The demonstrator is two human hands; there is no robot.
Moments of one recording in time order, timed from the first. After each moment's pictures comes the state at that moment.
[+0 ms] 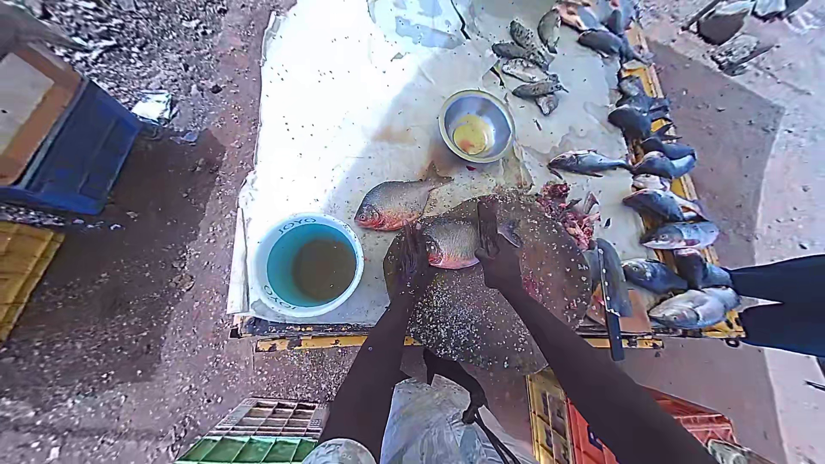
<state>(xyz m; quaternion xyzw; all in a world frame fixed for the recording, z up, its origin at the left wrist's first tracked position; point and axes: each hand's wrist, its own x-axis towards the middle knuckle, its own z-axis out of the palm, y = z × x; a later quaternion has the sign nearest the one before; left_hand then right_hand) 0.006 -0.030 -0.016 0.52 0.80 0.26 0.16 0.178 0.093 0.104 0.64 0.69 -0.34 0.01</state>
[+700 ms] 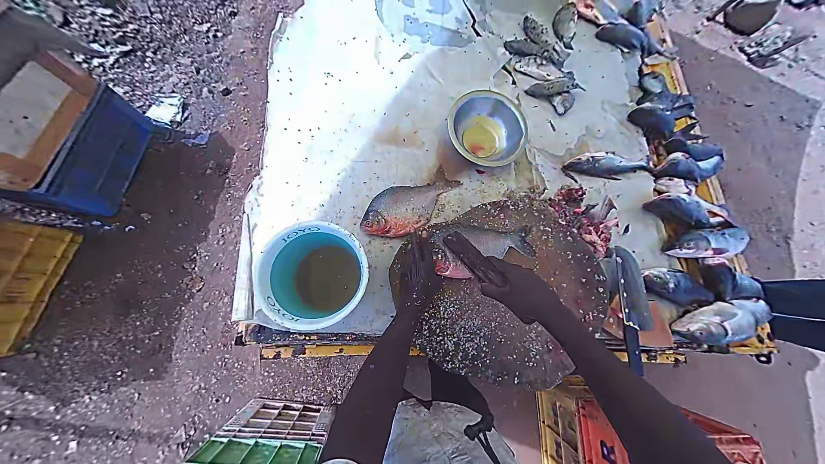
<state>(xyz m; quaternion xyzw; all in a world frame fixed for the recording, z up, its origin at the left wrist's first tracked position) -0.007 -0.033 0.028 0.48 0.81 0.22 0.25 0.149 0.082 0.166 0.49 0.78 -0.30 0.25</state>
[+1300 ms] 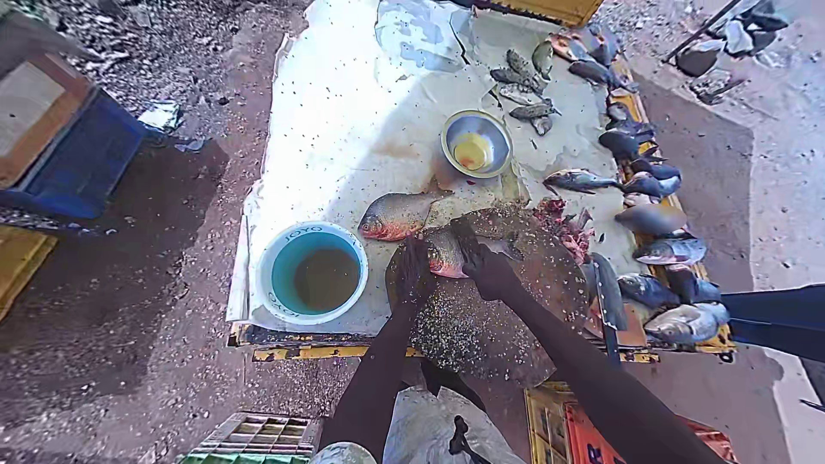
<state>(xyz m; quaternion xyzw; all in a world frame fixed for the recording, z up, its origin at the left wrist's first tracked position) -0.008 -0.016 -0.026 0.51 0.81 0.26 0.14 0.128 0.096 0.136 0.57 0.75 -0.29 0.15</state>
